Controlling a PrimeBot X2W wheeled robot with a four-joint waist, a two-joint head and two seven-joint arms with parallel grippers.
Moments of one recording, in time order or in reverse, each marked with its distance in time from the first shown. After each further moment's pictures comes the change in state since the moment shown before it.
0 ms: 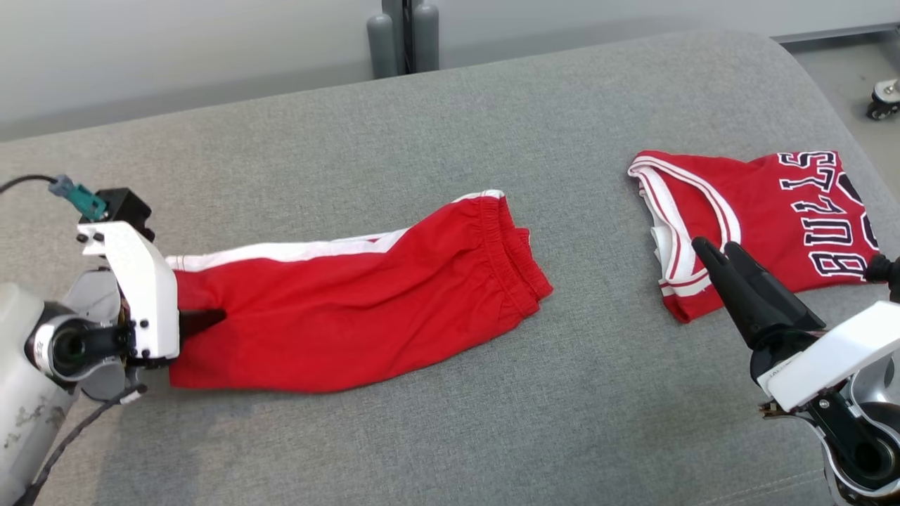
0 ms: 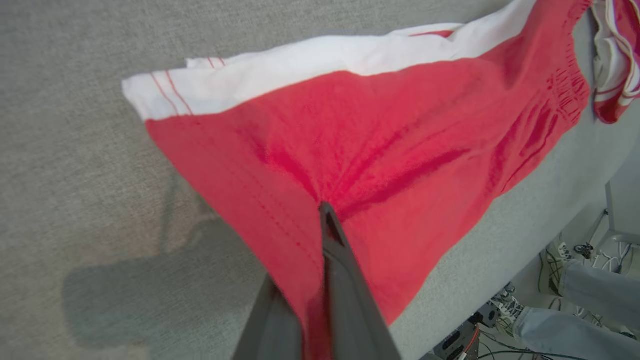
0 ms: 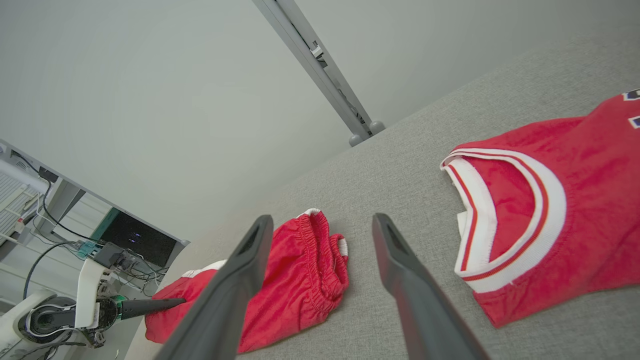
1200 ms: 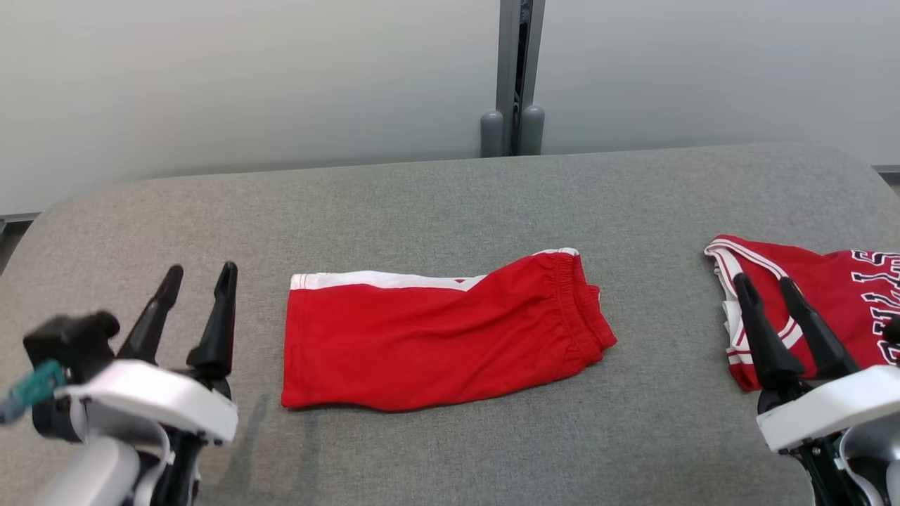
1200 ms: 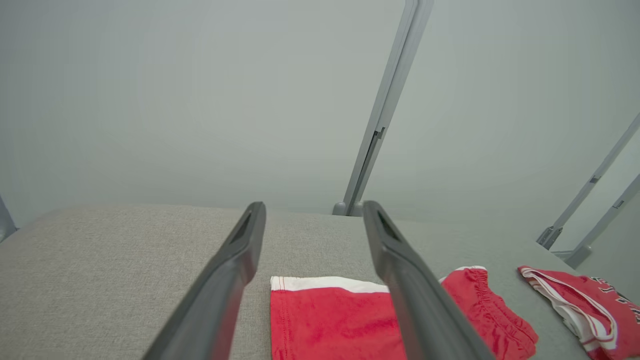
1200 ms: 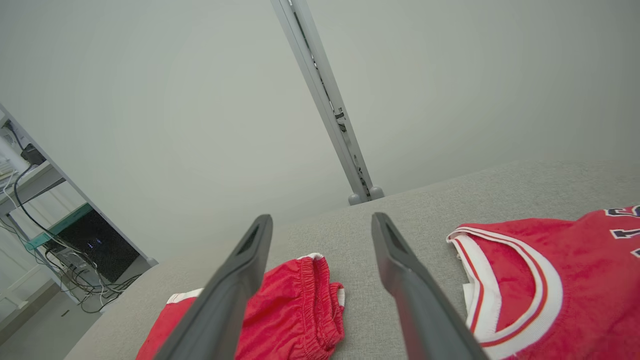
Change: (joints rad) left arm 0.476 -0.036 0.195 -0.490 0.285 0.321 -1.026; right arm 0.109 0.002 -0.013 0.059 -0.275 0.000 -0.281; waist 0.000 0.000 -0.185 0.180
